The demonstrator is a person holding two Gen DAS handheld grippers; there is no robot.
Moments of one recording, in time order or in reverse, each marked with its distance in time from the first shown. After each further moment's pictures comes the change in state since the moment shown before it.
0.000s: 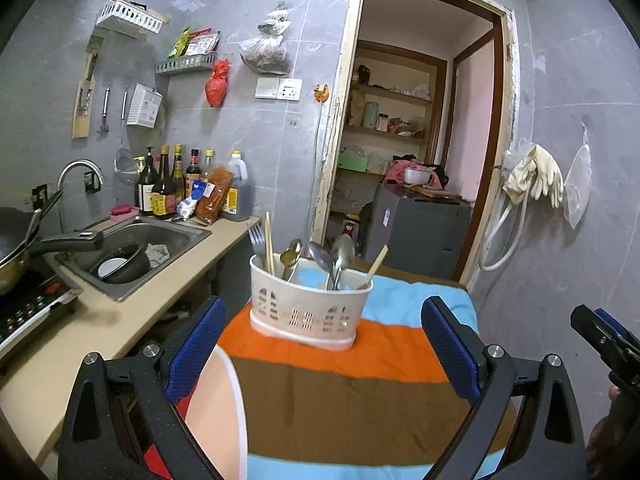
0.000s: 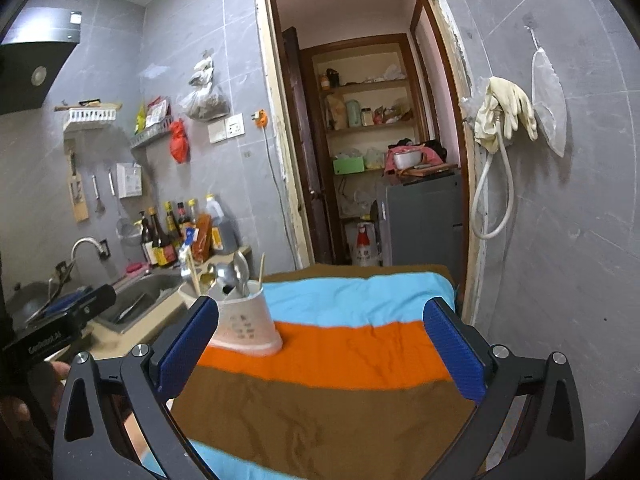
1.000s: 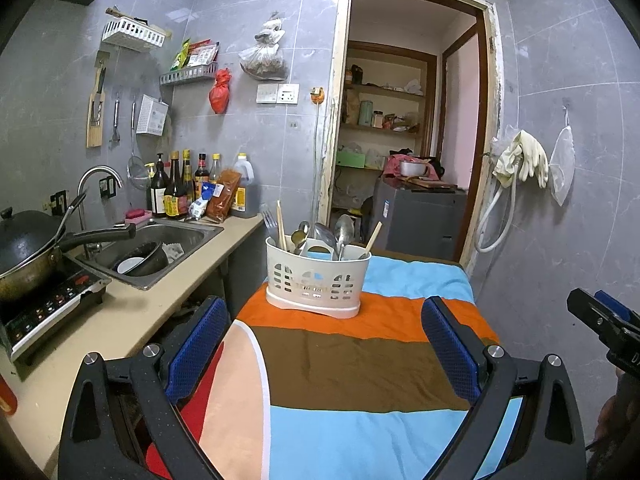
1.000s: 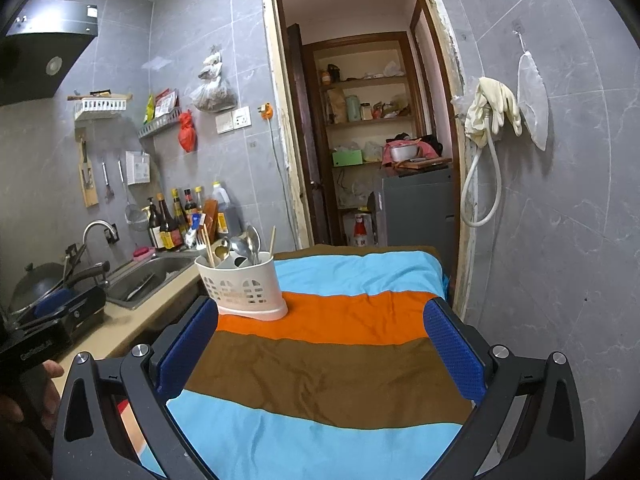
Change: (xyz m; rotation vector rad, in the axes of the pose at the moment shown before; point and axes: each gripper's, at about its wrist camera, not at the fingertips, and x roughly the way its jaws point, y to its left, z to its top) left arm -0.063 -0.005 -0.035 0.053 0.000 0.013; right arm -0.058 0.010 -0.025 -0.015 0.022 -0.011
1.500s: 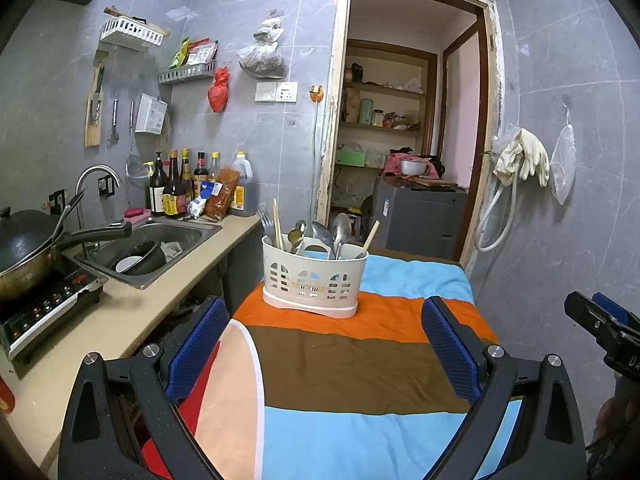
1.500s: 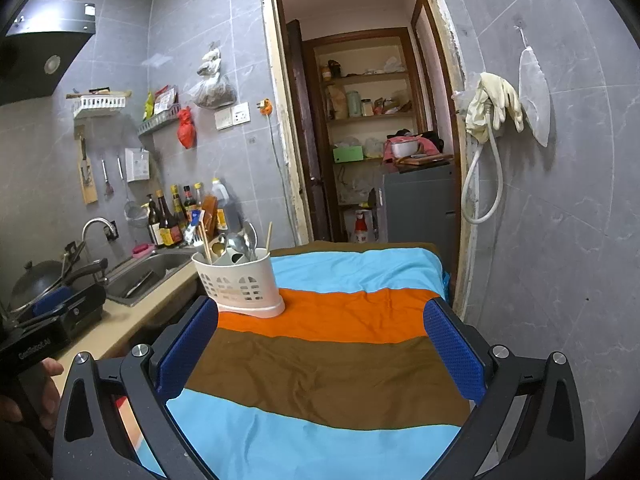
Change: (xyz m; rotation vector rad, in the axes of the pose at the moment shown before) left arm 0.004 -0.005 0.000 -0.005 0.002 0.003; right arm 0.006 -0.010 0.000 0.001 0.014 0.007
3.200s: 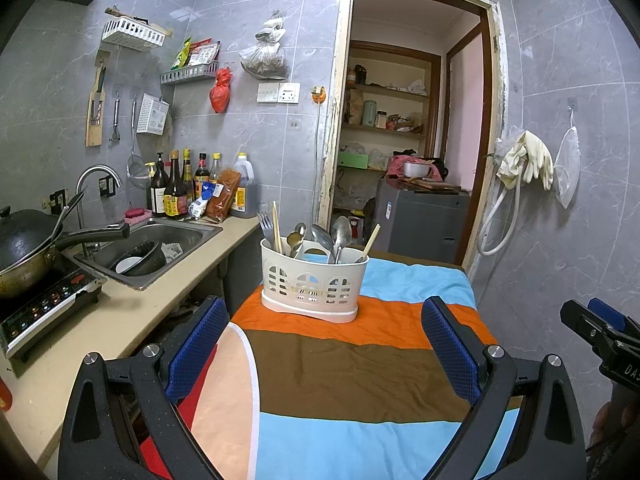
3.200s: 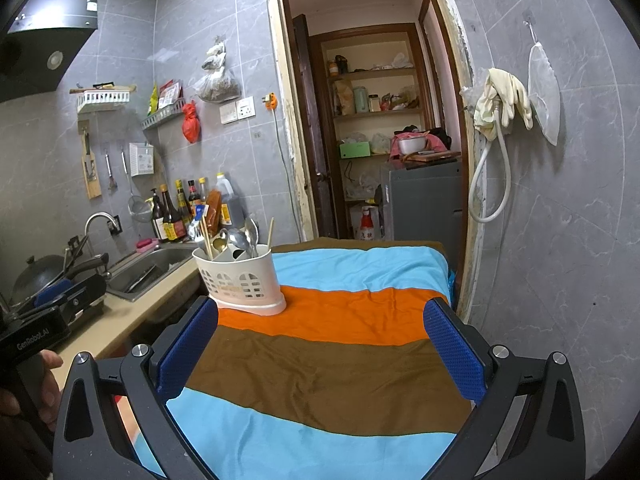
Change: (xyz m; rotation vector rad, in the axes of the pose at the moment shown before) left arm 0.002 0.002 0.003 -0.005 -0.006 0.006; right arm 0.005 0.002 0.002 -0.011 0.008 0.010
